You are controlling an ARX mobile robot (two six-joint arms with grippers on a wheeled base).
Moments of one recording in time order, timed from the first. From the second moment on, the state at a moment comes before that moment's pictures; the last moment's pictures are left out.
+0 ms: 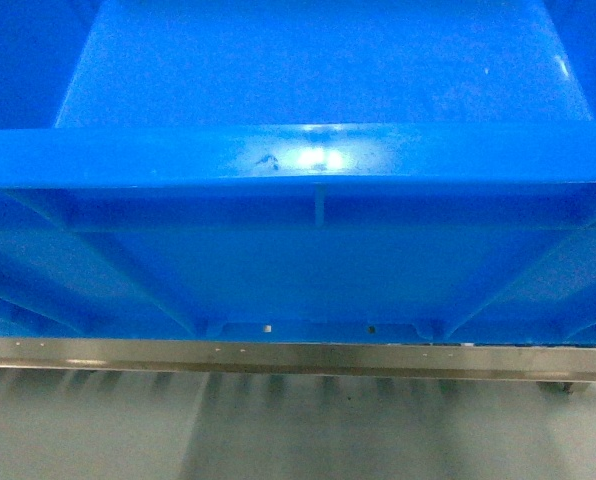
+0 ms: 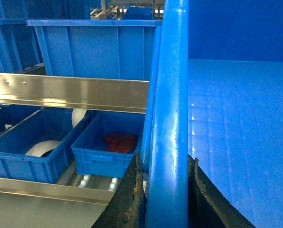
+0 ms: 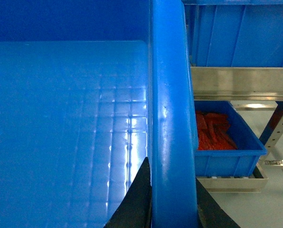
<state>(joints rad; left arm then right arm) -0.28 0.95 0.50 0.43 -0.38 -0.02 0.29 0.95 0.56 0.24 0.34 0.08</state>
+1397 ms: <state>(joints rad) -0.28 0.95 0.50 0.42 -0.38 -0.02 0.29 0.95 0.56 0.24 0.34 0.08</state>
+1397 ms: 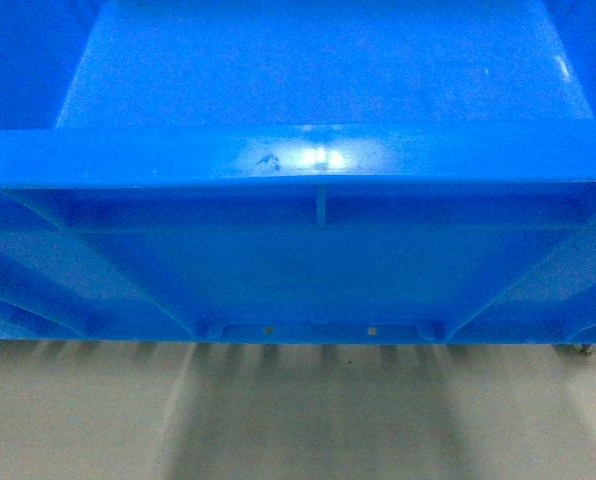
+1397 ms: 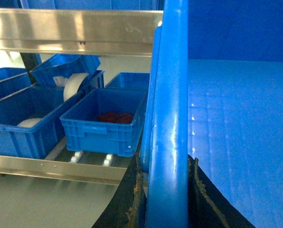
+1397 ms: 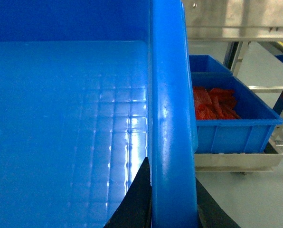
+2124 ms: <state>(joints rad) -0.28 0.95 0.50 0.42 -0.38 -0.02 0.29 0.95 0.56 0.24 0.34 0.08</state>
